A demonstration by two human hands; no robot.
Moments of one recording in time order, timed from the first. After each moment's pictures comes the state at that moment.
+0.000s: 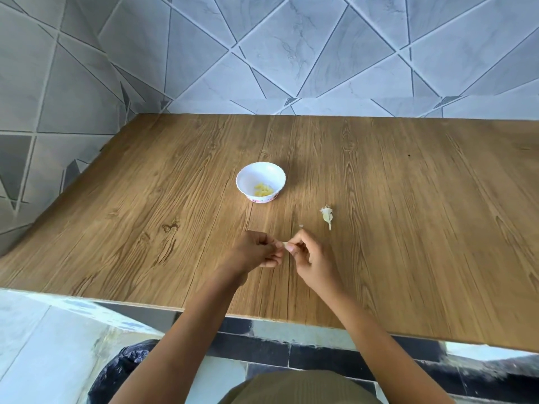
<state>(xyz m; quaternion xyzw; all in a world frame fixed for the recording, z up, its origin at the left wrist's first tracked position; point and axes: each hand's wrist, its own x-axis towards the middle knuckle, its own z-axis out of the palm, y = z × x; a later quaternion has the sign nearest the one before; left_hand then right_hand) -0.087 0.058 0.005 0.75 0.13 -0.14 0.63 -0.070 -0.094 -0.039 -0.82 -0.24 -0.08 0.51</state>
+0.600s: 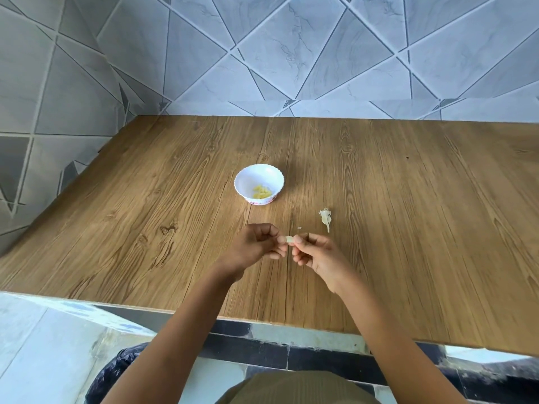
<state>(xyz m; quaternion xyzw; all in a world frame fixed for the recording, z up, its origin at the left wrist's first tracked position) -0.079 0.061 0.009 0.75 0.02 -0.12 0.65 -0.060 -0.109 -0.012 -0.59 -0.03 0.25 0.76</state>
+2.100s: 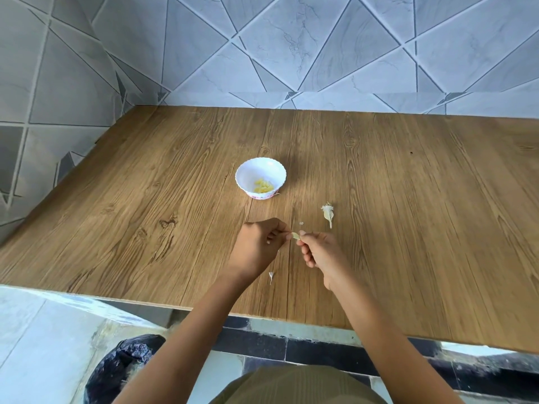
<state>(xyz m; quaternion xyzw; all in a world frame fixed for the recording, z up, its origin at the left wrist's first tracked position) -0.083 0.050 -0.003 0.88 -0.07 0.13 0.44 -0.067 -0.094 -0.001 -0.69 0.11 0.20 0.68</state>
